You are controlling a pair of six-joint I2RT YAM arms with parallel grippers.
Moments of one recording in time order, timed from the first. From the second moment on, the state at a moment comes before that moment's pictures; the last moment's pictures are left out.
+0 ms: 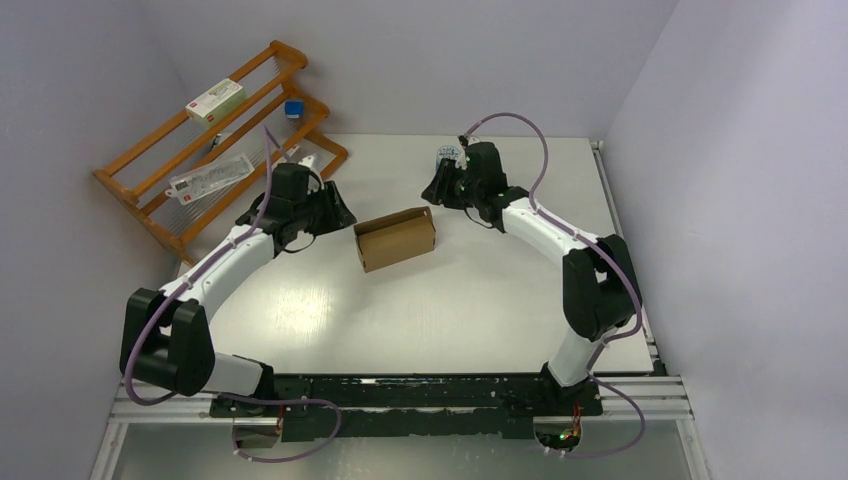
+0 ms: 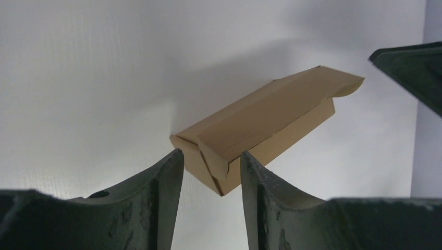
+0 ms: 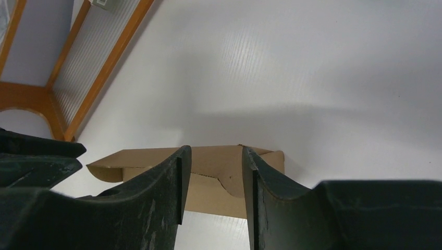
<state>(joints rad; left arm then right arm) -0.30 1.39 0.97 -0.28 0.18 -0.54 0.44 1.73 1.25 -0.07 -0.21 0.52</state>
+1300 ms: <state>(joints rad) -0.30 1.17 0.79 -0.12 0.24 -0.72 0.46 1.66 0.91 0.30 -0.24 0.53</state>
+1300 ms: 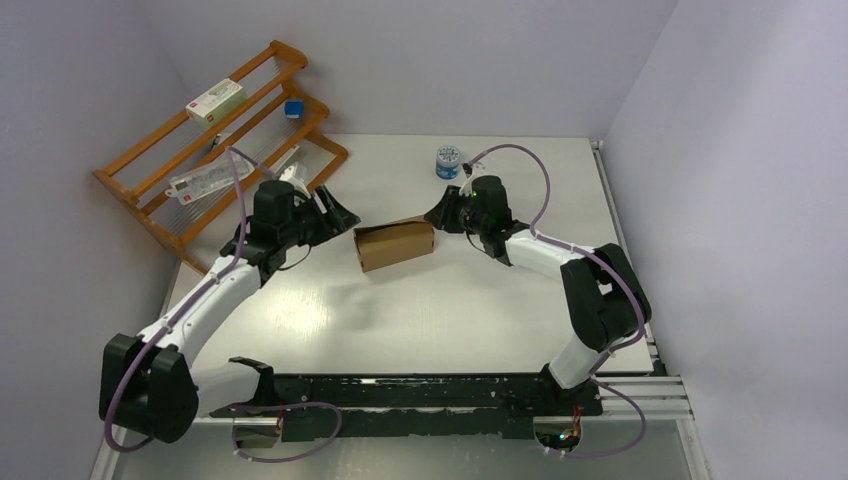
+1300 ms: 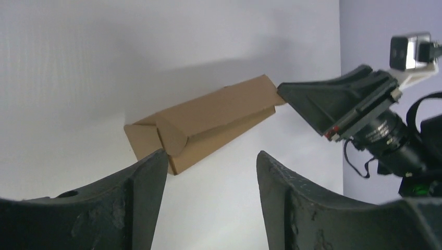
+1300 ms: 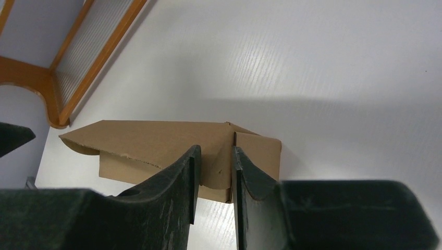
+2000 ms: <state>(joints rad) -0.28 1.34 0.74 0.01 0.25 -0.98 0.46 1.64 0.89 0.32 -0.24 0.49</state>
